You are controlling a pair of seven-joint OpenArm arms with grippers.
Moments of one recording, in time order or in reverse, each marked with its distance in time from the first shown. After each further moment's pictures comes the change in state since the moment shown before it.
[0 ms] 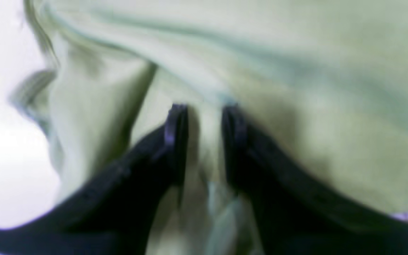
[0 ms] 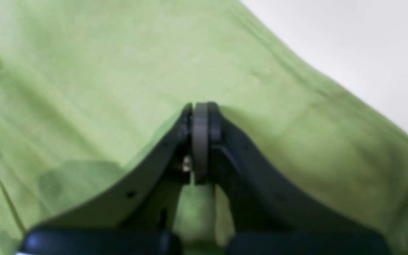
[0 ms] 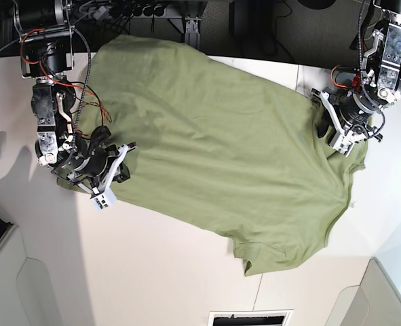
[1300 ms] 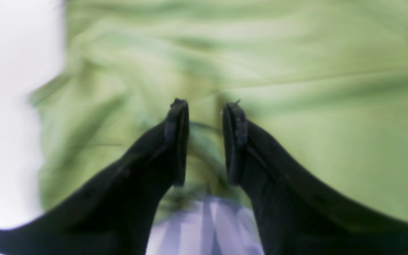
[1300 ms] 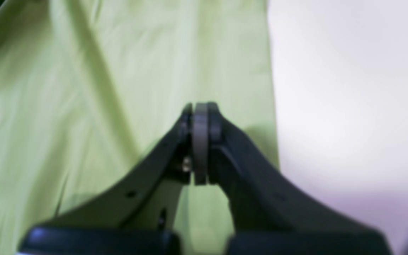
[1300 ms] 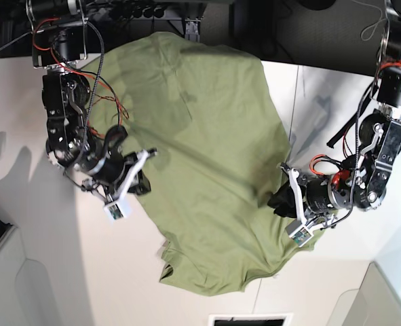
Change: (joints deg) left arm -33.4 -0.6 20.9 -5.9 -23.8 -12.9 17.8; right arm -1.8 -5.7 0.2 8.8 2.3 -2.6 -0.9
